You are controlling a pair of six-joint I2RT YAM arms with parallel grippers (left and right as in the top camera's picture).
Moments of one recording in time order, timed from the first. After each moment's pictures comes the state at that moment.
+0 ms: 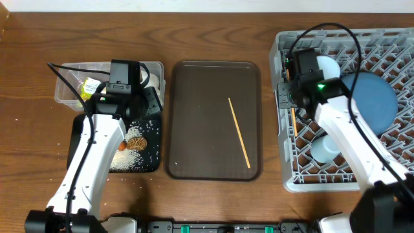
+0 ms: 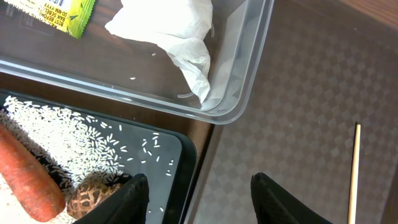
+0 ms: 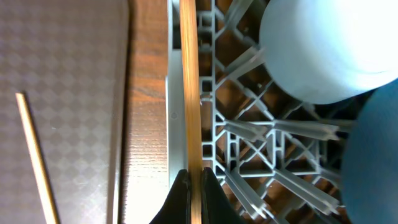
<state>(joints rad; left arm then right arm) -0.09 1.42 1.11 -0.78 0.04 -0.44 0.27 1.61 1.24 -0.76 0.19 0.20</state>
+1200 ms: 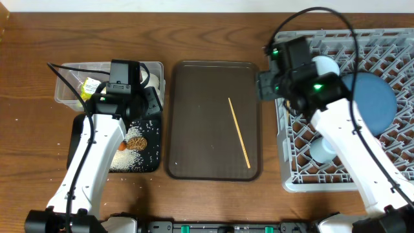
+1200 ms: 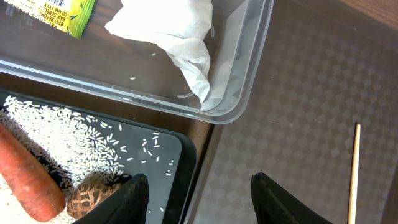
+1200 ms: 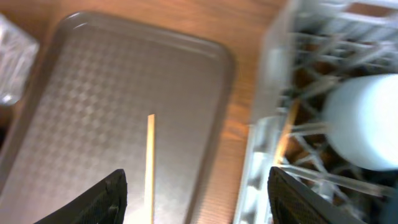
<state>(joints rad) -0.09 1.42 1.11 -0.78 0.04 -0.44 0.43 1.55 1.41 -0.81 0.07 0.17</state>
